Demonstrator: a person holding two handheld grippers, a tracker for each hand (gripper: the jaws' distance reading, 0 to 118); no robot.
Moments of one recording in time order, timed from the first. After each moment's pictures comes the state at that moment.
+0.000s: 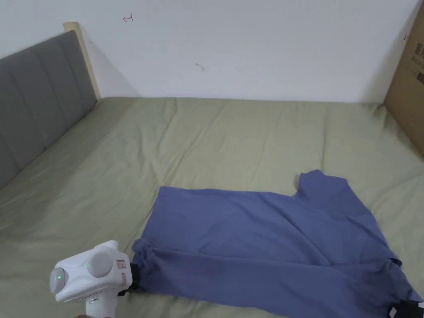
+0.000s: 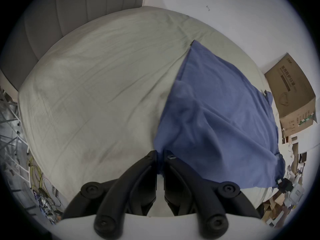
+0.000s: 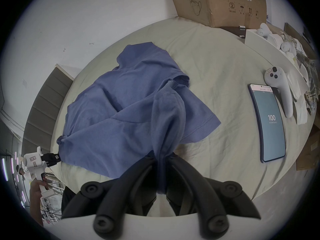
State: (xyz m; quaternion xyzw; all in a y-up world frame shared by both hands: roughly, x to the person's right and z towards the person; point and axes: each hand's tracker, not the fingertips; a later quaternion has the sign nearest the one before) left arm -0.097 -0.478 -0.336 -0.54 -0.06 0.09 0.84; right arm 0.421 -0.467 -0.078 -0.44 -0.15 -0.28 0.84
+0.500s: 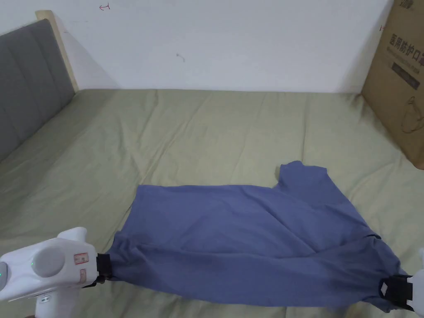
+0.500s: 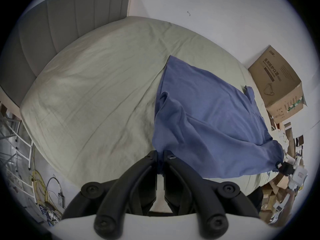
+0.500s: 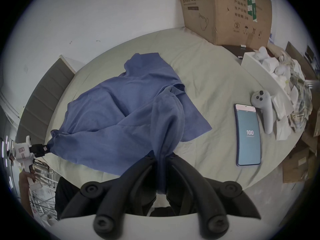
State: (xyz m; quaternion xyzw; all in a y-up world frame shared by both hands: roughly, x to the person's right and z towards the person) left arm -0.120 -0.422 -0.303 -0.51 -0.13 0.06 0.85; right arm 0.405 -0.410 -0.056 -0.44 -0.16 -0.21 0.86
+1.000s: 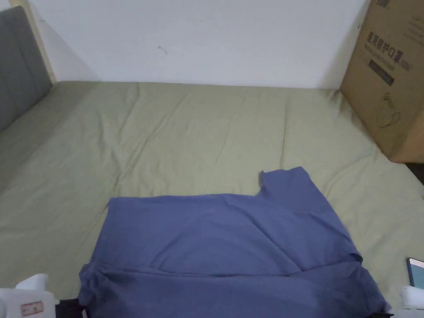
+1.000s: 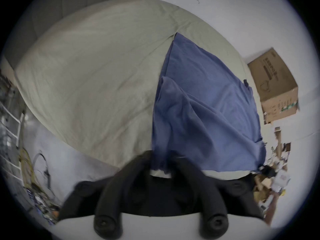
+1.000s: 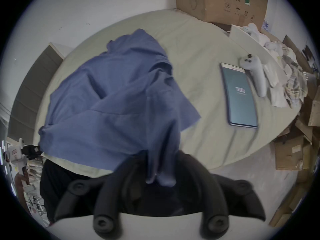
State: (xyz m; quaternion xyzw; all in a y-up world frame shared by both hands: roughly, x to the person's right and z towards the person) left arm -0.155 -0.457 -0.244 -0.58 -0.14 0.15 0.79; right arm 0.397 -0.454 -0.007 -0.52 -0.20 -0.20 0.81
